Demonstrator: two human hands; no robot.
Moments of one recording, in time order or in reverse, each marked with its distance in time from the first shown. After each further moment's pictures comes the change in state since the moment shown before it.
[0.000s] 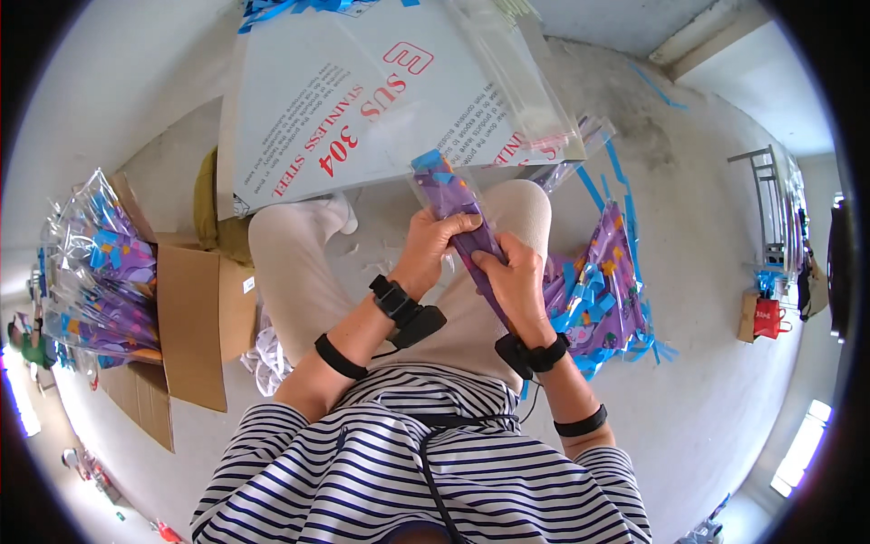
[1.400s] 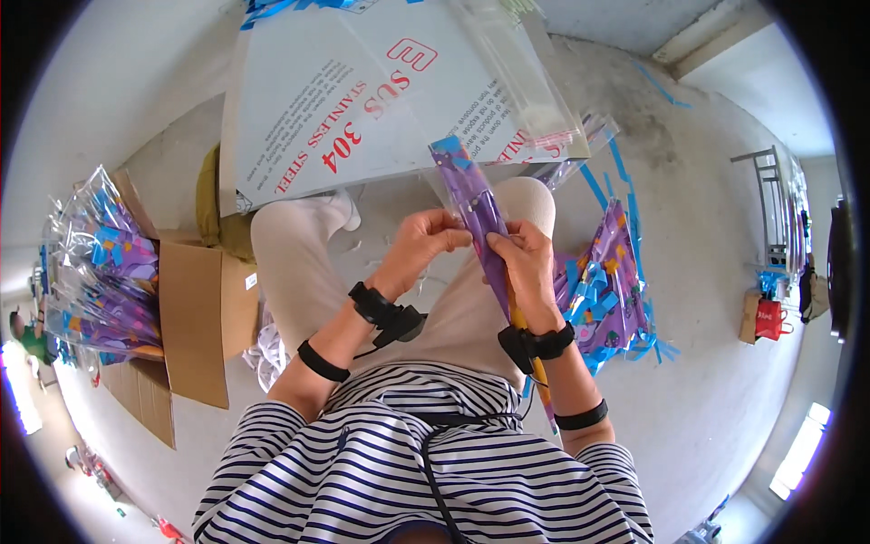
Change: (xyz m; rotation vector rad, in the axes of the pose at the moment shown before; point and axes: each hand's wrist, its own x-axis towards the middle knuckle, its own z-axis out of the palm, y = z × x) left_hand -0.009 0.007 -0.033 0.378 -0.184 0.118; right_hand 0.013 -0.009 -0.007 0.485 -0.012 0.286
